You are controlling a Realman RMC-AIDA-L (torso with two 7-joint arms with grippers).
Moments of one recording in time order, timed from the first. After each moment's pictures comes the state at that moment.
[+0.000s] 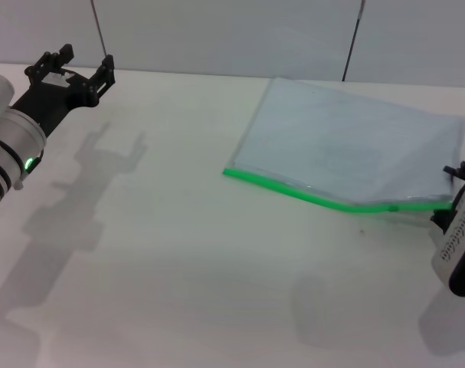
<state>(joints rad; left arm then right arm) -0.56 -2.01 -1.70 -0.25 0.19 -0.87 2.76 0.07 2.03 -1.86 -1.30 -2.90 -0.31 2.13</state>
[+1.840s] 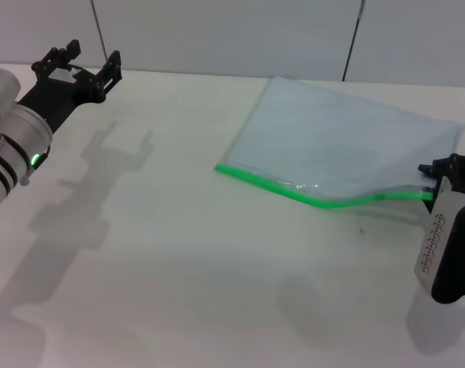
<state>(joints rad) -0.57 -2.02 -1.70 -0.25 0.20 -0.87 2.76 0.14 2.04 -1.88 -1.22 -2.90 -0.24 1.94</state>
